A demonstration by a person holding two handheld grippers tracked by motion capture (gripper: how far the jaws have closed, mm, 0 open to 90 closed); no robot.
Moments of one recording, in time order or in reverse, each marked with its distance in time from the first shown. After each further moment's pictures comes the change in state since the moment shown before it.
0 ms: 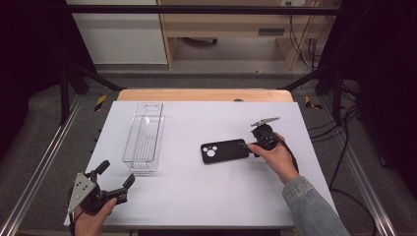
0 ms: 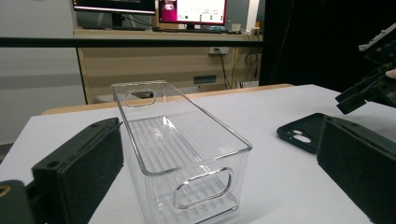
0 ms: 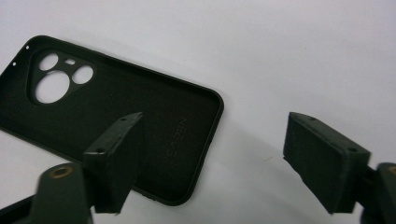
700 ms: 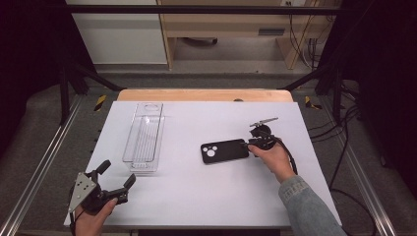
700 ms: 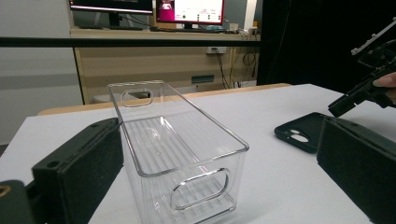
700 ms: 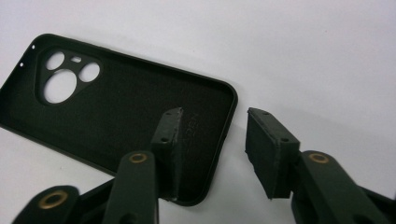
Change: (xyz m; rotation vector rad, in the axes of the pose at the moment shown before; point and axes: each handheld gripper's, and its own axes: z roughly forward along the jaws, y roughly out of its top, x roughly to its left) left arm -0.001 0.000 0.002 0.002 -0.011 0.002; right arm 0.002 -0.001 0.007 0.039 0.036 0.050
